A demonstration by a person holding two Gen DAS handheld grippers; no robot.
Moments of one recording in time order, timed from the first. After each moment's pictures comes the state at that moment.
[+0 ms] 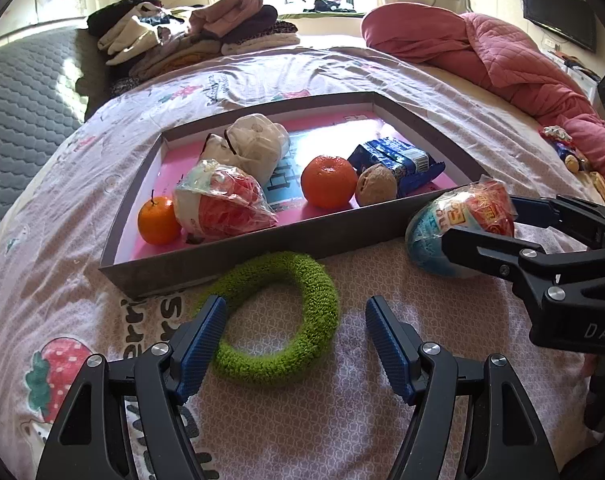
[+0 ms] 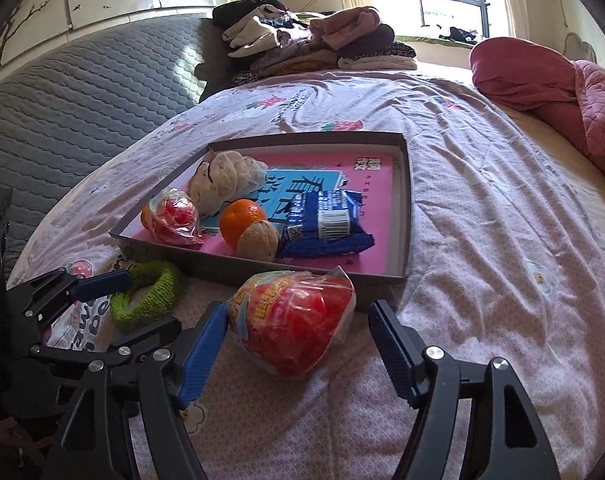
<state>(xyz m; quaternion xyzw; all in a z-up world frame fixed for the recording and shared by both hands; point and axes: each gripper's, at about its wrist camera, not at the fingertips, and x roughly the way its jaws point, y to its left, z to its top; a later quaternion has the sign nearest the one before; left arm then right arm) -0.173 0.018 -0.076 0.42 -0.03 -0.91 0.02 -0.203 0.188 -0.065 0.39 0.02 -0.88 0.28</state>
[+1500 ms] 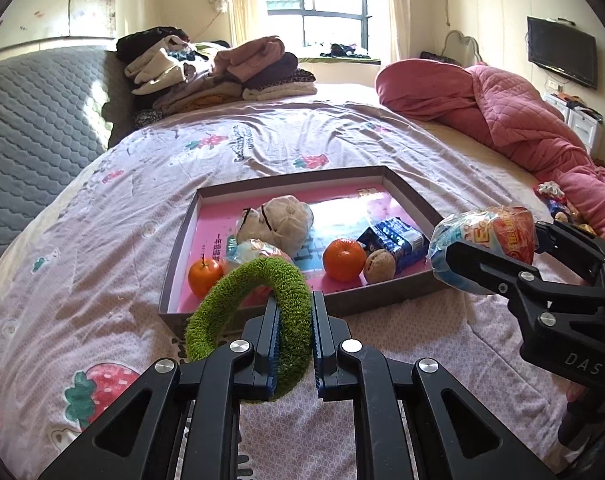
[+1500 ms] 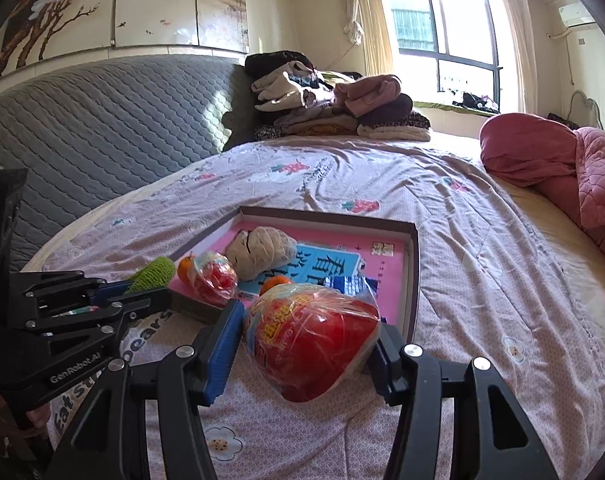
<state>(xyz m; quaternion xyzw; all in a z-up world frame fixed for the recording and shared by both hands) -0.152 0.003 -0.014 0.34 0.00 -0.94 0.04 -0.173 0.183 -0.007 0.27 0.04 -0.92 0.29</state>
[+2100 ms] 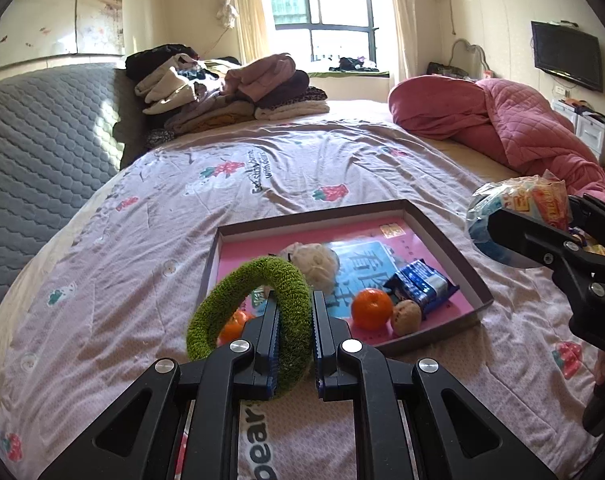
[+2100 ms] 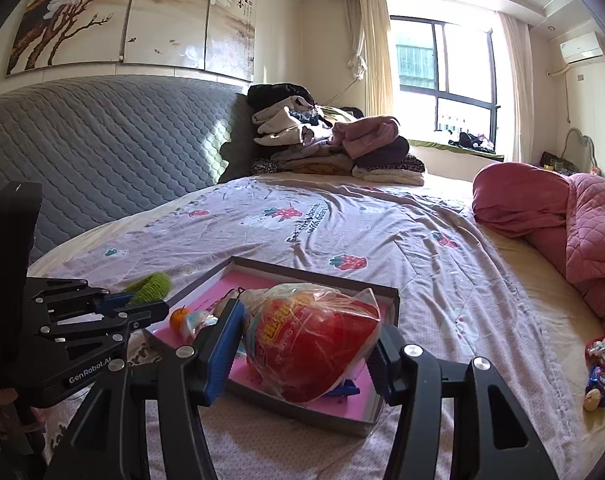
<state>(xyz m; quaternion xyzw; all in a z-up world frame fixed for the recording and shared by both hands) -0.178 -0.015 0.016 0.32 -0.02 -0.95 0.06 -0.190 0.178 0.039 0.21 0.06 -0.93 0.28</state>
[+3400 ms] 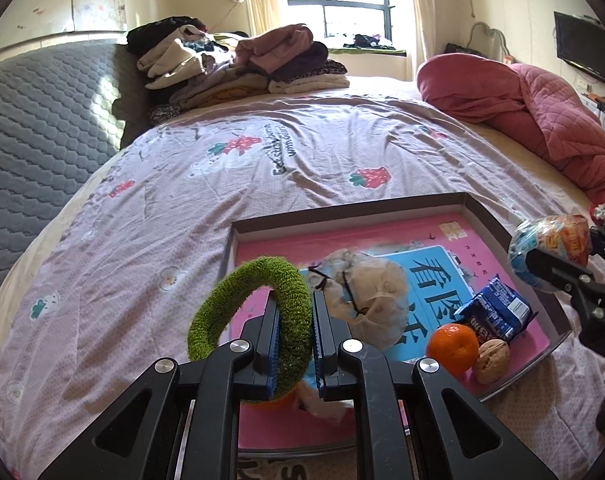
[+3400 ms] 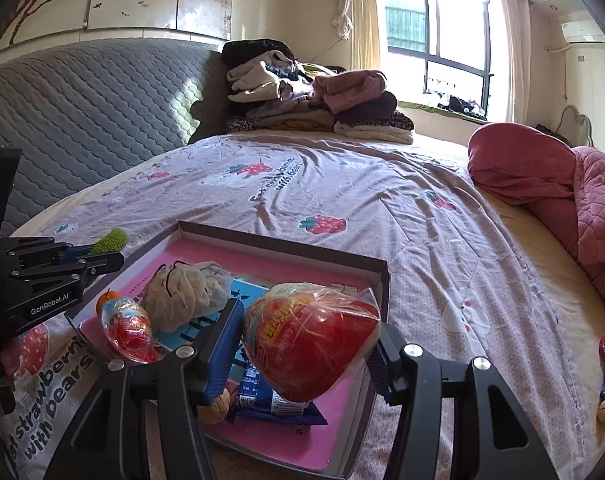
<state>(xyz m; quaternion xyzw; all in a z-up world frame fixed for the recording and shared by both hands) -0.263 -0.059 -0.022 0.36 -0.02 -0.93 0.08 -0.274 0.168 -0.019 0.29 0.08 -0.92 0.25</state>
